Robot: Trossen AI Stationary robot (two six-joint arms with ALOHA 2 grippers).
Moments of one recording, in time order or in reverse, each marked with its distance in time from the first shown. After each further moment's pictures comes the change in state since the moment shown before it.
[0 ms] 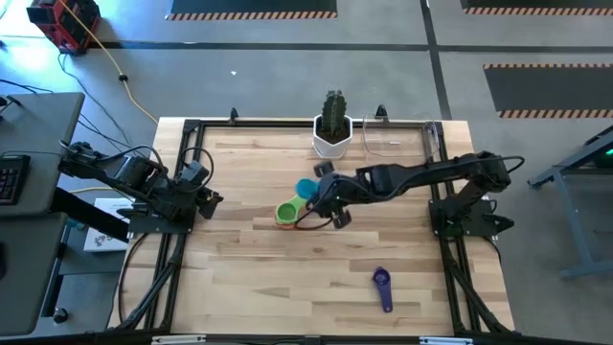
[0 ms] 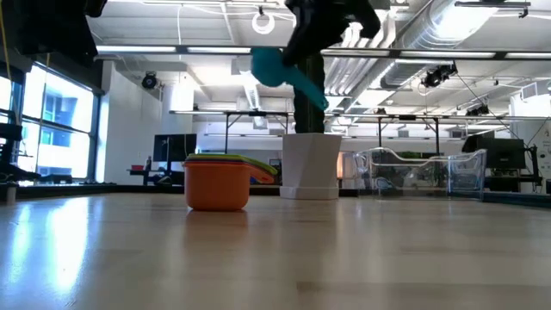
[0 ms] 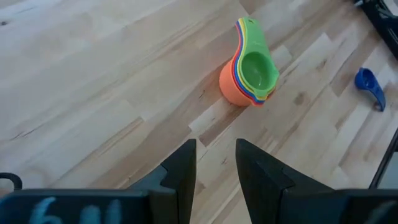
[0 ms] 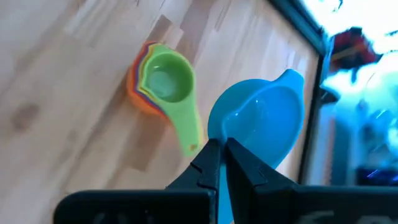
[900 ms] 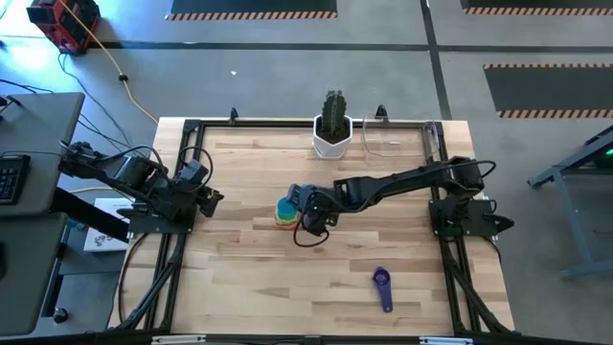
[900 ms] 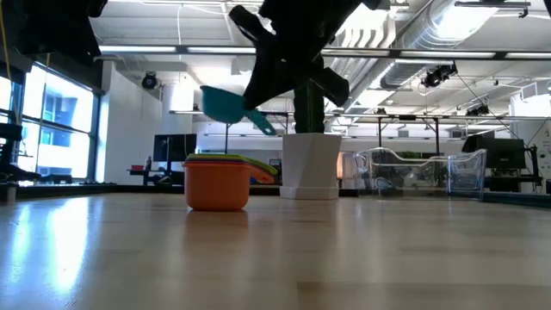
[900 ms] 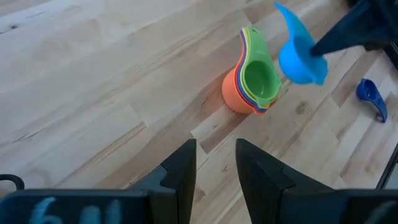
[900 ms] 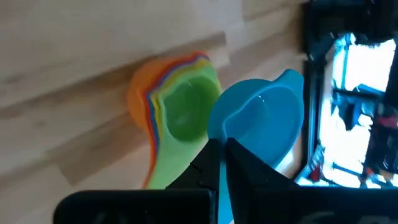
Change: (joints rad) left arm 0.000 0.001 0.000 -0.001 -0.033 -0.025; right arm -0.006 0.205 -0.001 0.228 -0.079 -0.742
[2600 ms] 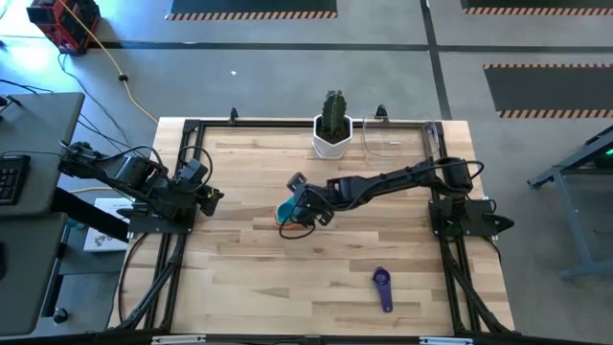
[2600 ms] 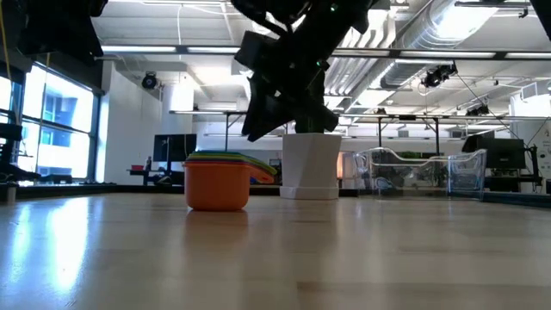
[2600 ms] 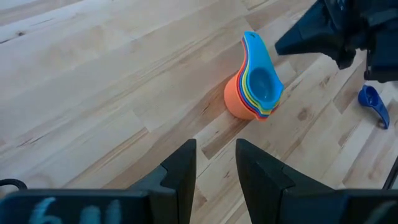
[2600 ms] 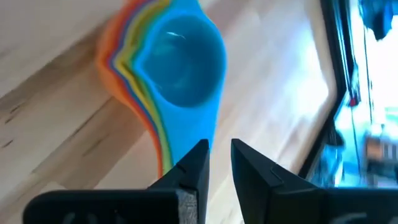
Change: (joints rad) left arm 0.000 -0.001 0.000 0.000 -0.024 -0.002; right arm -0.034 0.085 0.000 0.026 0.100 0.289
